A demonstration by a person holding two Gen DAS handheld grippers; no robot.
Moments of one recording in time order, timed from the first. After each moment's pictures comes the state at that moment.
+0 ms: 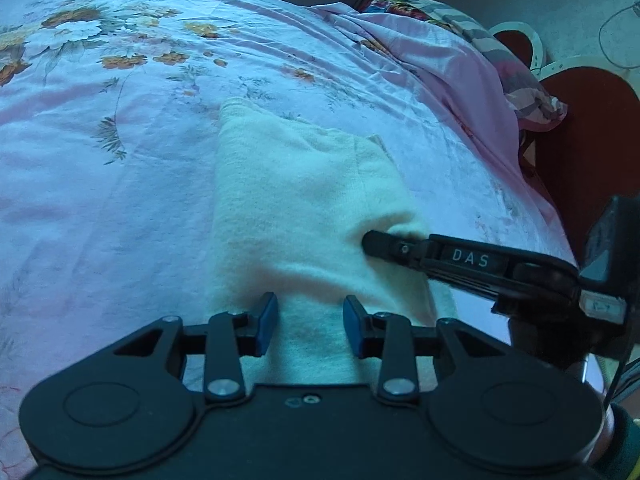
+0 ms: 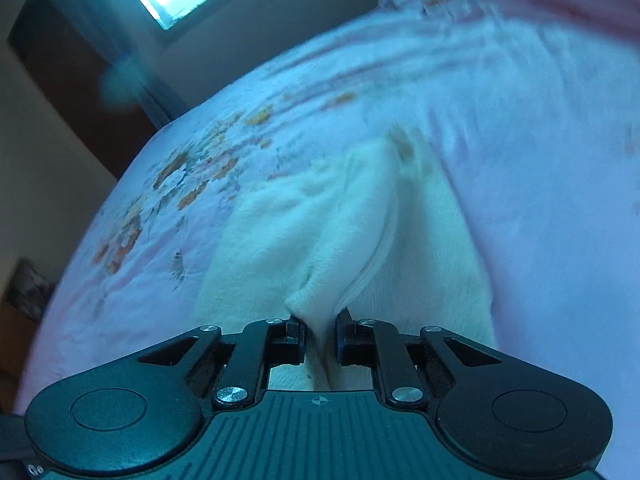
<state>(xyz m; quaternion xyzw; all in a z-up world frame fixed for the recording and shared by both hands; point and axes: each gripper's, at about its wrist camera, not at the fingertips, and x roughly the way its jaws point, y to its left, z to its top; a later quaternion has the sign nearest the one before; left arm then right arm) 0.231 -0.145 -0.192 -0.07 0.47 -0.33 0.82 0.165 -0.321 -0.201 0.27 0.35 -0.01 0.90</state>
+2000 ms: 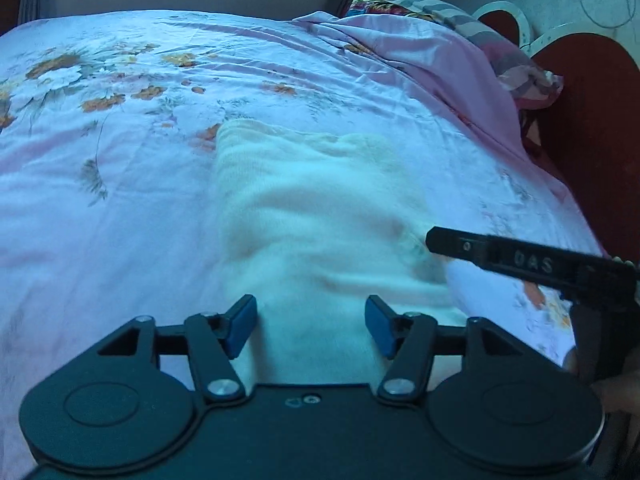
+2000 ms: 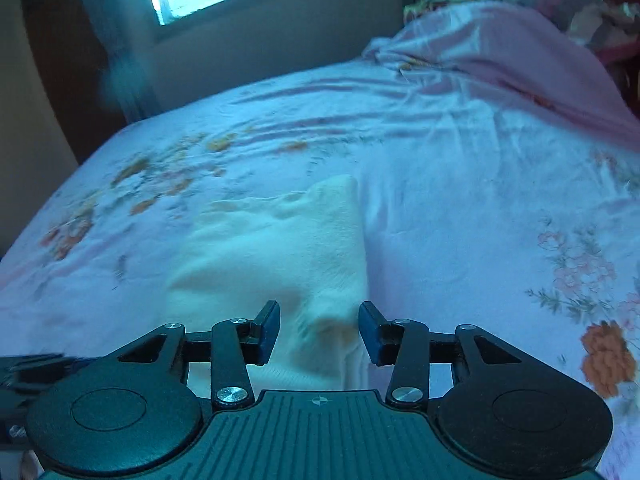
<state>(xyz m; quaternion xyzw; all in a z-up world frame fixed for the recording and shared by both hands) 0.210 -0.169 -0.186 -0.01 0.43 -0.33 0.84 0.123 -0.336 -0.178 0.17 0.34 -0.06 0.92</state>
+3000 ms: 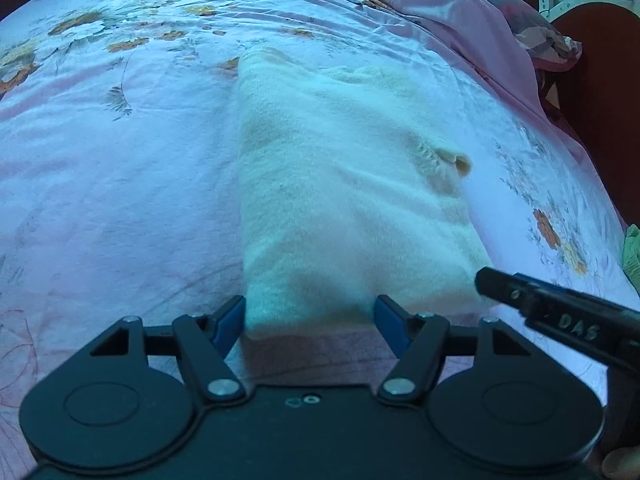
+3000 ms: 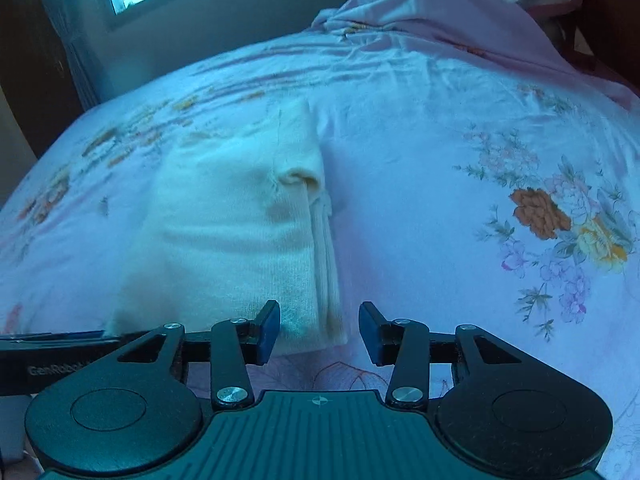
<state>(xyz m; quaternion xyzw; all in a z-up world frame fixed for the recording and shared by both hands) 0.173 -0.161 -0.203 0.02 0.48 -0.29 0.83 0.046 -0.304 -0.192 0.19 0.38 -0.14 0.89</state>
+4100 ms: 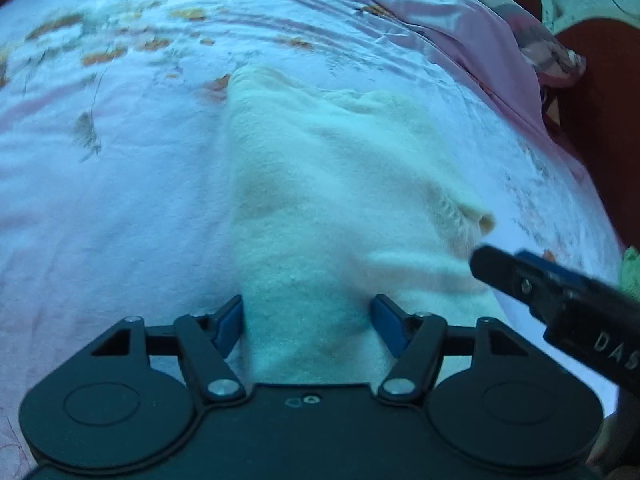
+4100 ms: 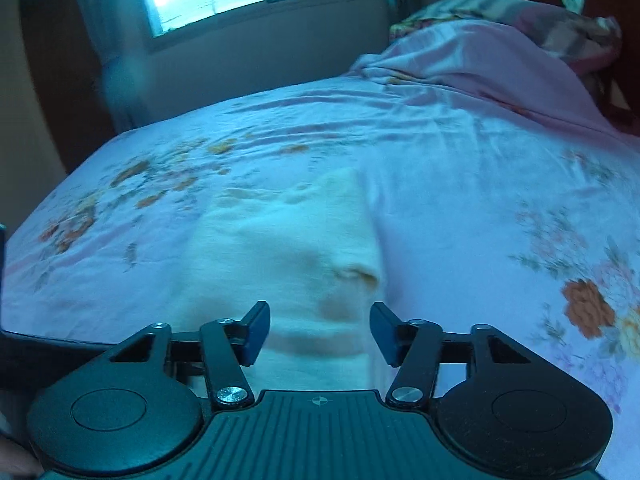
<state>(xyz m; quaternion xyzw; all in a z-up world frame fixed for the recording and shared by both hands) 0.227 -0.186 -0.211 0.01 0.48 -0.31 0.82 0.099 -0.301 -0.176 0.16 0.32 -0.09 0.93</state>
